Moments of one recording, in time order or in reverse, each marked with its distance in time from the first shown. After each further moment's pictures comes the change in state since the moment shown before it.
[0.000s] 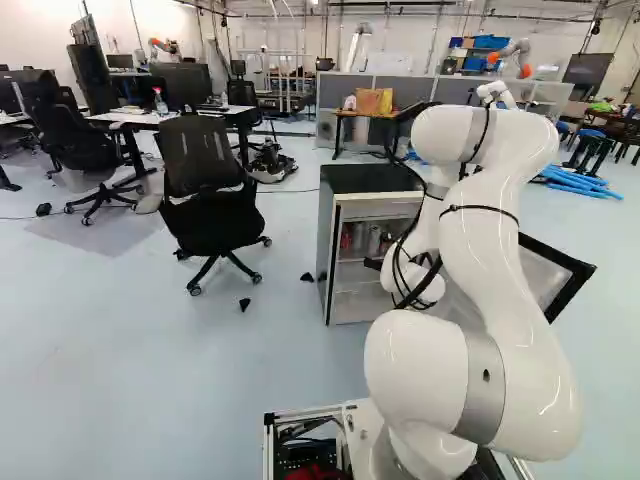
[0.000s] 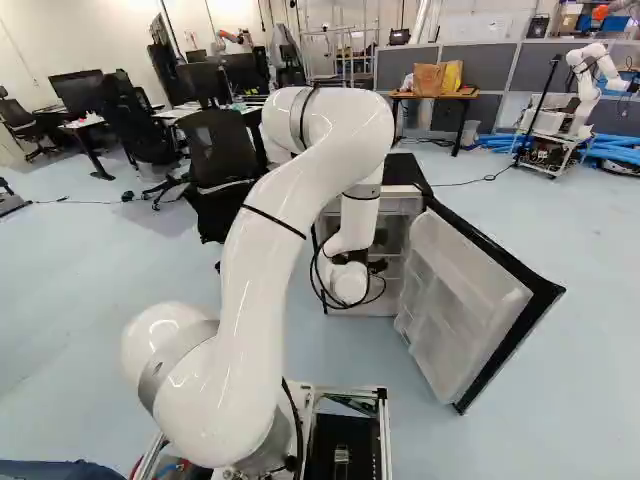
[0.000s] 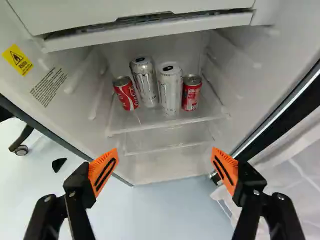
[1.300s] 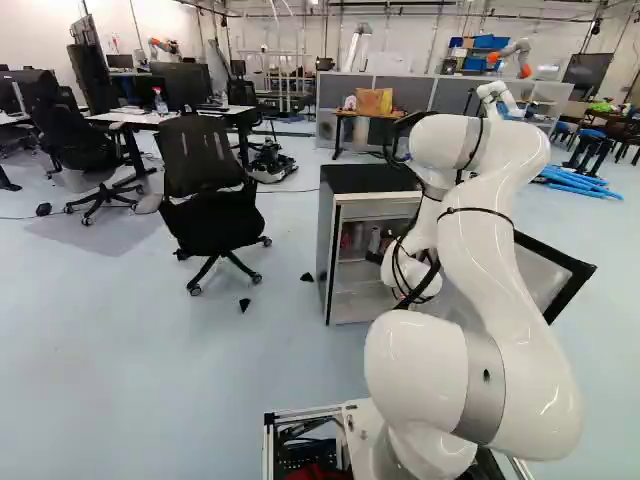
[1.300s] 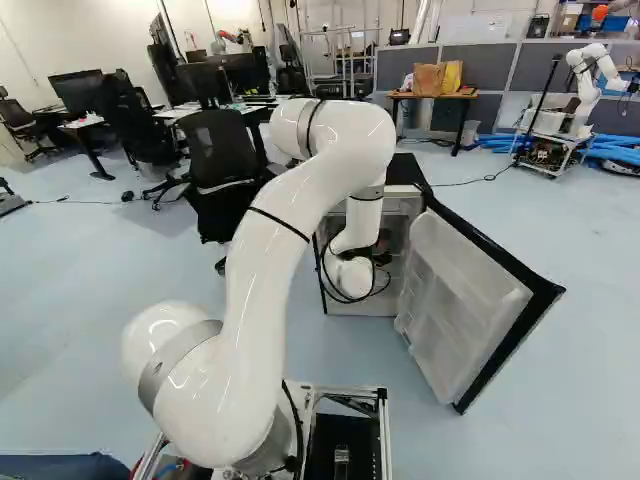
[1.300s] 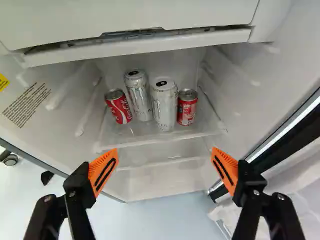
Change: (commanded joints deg) arm 0.0 -3.5 -6.9 0.0 0.0 0.0
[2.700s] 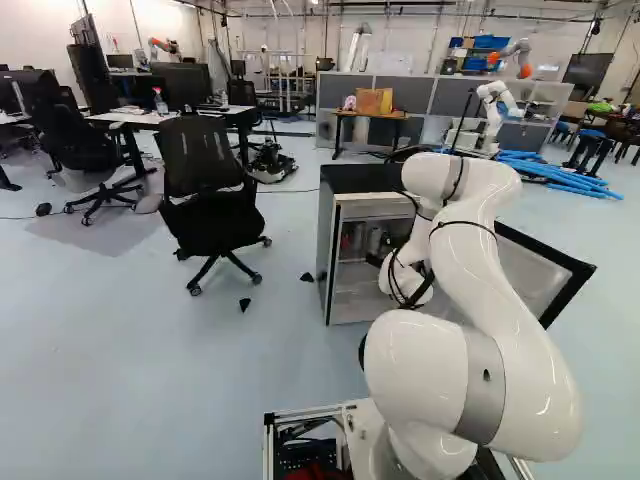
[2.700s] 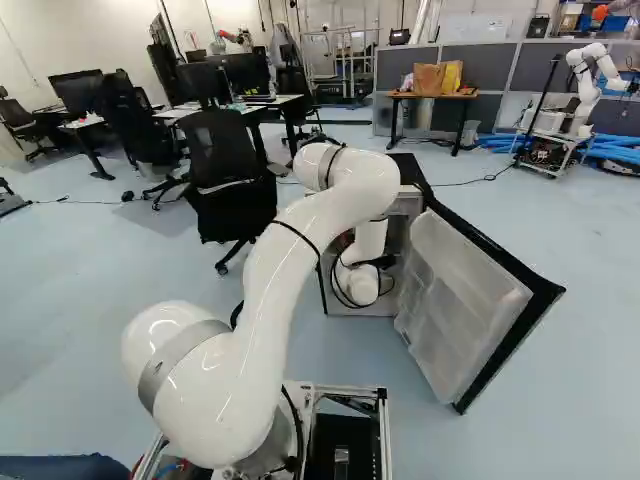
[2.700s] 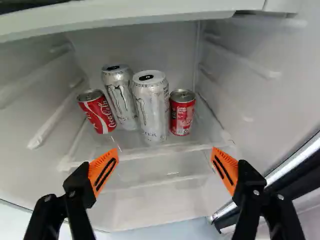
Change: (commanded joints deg) arm -0.2 -13.8 -14.6 0.0 6.2 0.0
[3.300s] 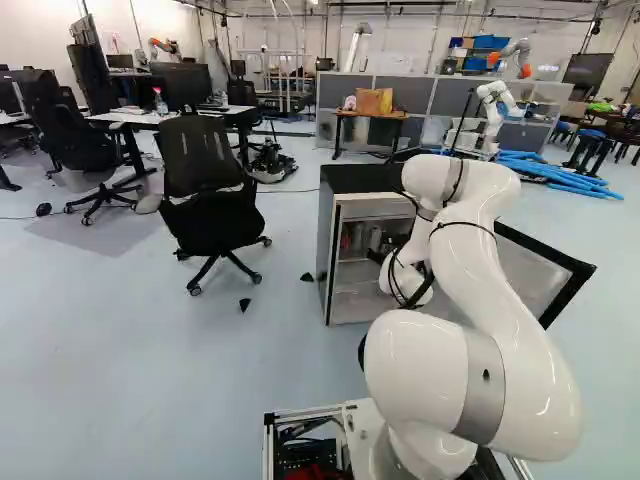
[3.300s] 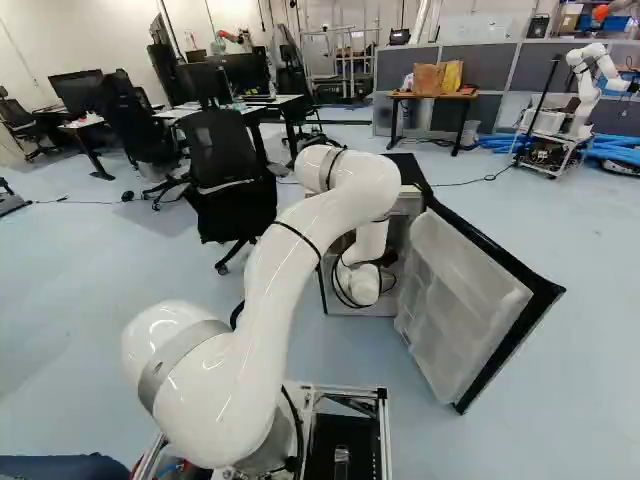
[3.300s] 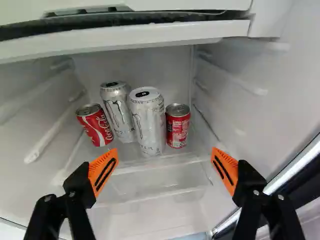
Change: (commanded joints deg) arm -0.4 -1.3 -1.6 0.9 3.0 0.0
